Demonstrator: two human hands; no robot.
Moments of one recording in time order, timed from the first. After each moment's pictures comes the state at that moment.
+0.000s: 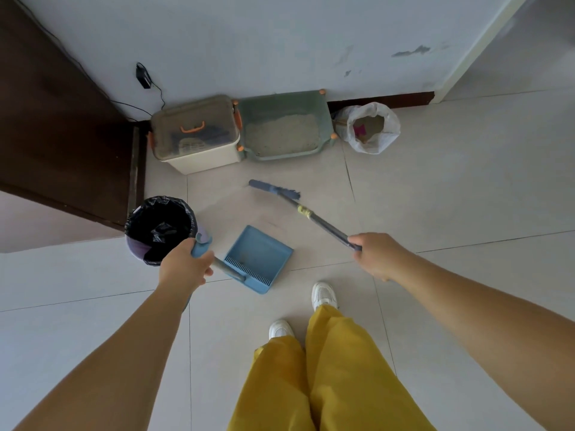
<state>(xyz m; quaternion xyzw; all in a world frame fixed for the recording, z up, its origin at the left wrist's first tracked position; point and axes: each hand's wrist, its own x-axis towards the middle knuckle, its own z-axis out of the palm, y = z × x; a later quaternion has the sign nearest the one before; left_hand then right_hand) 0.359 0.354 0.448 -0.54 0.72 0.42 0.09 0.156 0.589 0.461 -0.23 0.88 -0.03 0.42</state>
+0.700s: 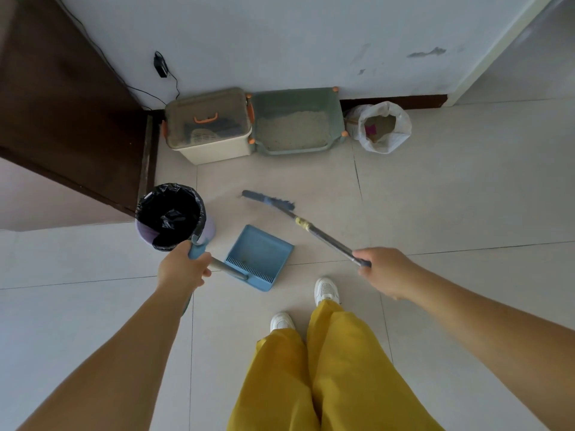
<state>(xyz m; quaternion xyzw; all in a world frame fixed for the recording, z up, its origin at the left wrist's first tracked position) 0.397 0.362 0.451 -0.58 0.70 0.41 0.08 0.195 0.607 0.478 -0.26 0.86 -0.03 0.44</state>
